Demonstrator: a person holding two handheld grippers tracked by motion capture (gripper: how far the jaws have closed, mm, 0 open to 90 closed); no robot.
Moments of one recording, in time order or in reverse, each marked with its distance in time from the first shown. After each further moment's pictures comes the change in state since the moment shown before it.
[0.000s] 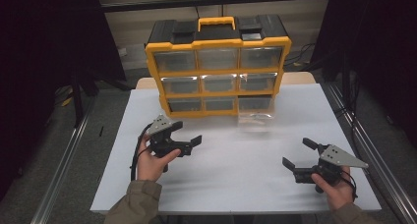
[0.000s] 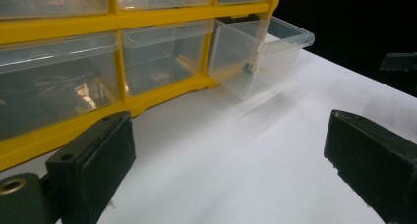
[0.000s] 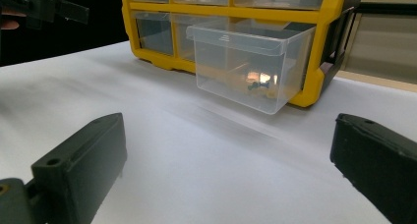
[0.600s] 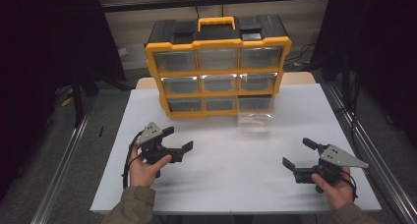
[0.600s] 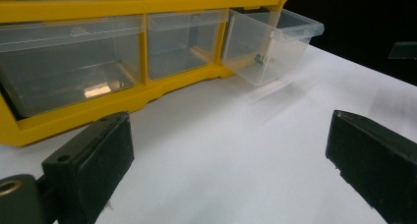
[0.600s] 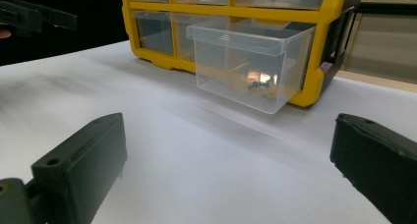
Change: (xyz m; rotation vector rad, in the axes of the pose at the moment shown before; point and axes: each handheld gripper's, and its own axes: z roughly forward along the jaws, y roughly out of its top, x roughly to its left) left arm 0.012 -0.021 -0.019 -0.026 -0.008 0.010; right arm 0.000 0.000 0.000 0.000 0.000 0.000
